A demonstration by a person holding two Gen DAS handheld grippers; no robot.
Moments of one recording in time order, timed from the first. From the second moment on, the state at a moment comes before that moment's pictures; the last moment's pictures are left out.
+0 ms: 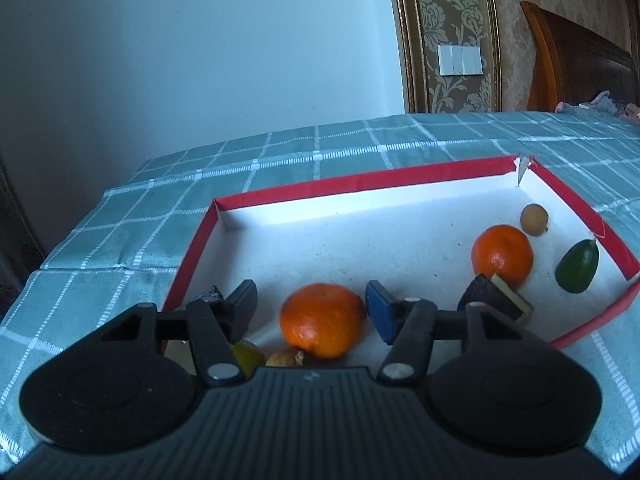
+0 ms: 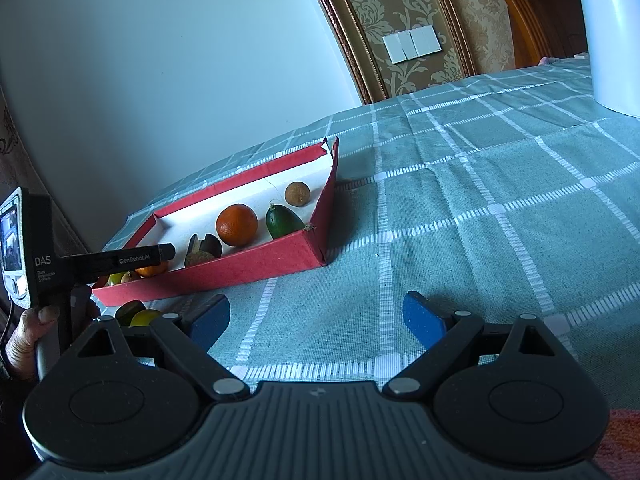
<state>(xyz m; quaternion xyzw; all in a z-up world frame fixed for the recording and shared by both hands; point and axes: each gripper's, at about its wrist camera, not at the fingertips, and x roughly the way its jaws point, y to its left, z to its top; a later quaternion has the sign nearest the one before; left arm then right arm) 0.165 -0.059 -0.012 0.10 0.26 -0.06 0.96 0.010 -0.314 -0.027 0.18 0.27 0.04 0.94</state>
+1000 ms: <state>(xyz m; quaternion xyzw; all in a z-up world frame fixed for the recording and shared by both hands) 0.069 0.017 -0.014 0.02 0.25 0.00 0.97 0.010 -0.315 -0.027 0.19 0.27 0.05 0.94</state>
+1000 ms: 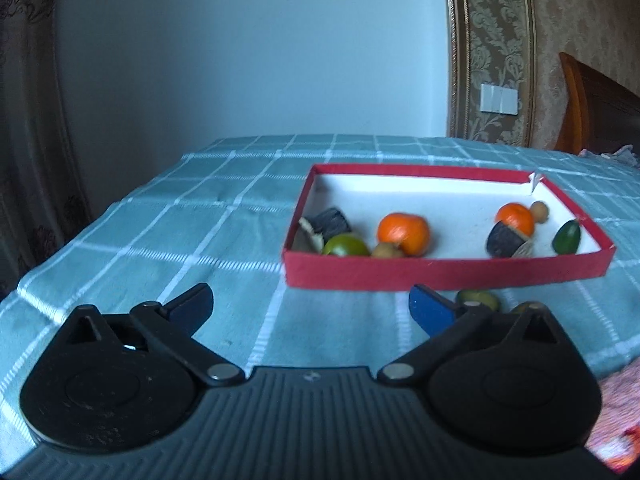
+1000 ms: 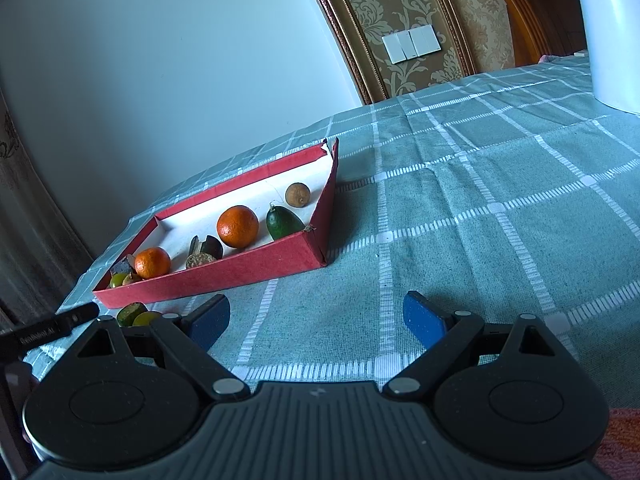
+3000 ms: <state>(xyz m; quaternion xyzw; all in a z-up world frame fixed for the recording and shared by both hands) 0.073 0.042 -0.015 -0.05 0.25 0.01 0.97 0.038 -0.180 -0.012 -0.03 0.30 0.18 0.94</state>
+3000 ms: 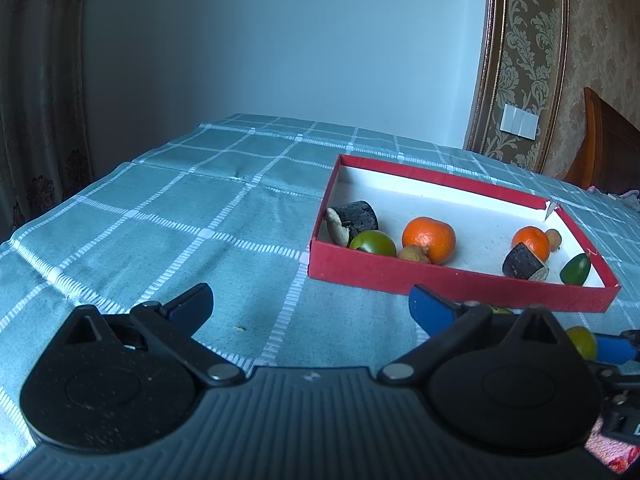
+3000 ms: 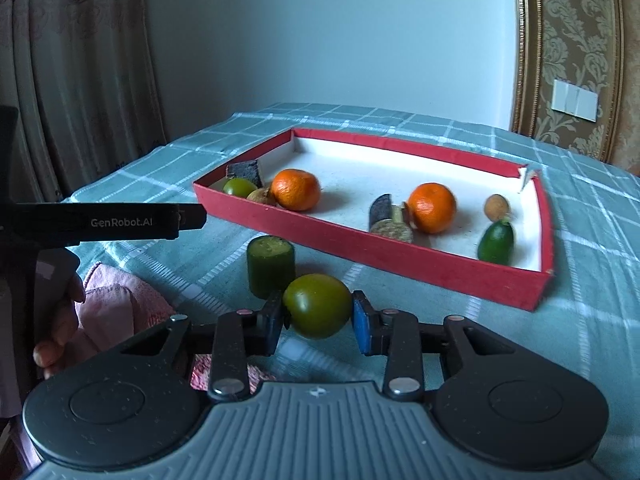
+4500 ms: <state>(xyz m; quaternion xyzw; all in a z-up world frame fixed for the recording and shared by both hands) 0.076 0.044 -0.018 -0.05 0.26 0.01 0.97 0.062 -0.252 0.009 0.04 0.24 0.05 0.97</state>
